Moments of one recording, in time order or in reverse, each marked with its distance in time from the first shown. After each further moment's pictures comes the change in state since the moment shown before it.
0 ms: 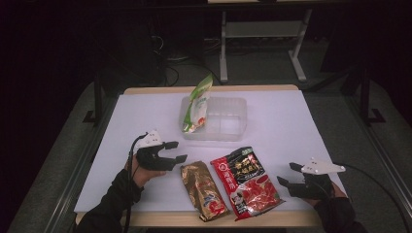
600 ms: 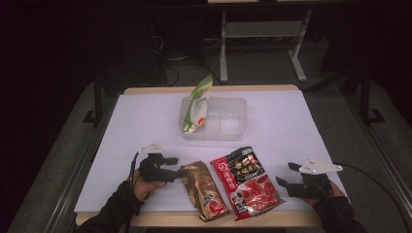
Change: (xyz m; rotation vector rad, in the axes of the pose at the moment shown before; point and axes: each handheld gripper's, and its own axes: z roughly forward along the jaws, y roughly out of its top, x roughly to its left) left arm -0.003 -0.035 0.018 0.094 -0.077 -0.255; right arm 0.002 0.002 0.003 0.008 0.005 -0.019
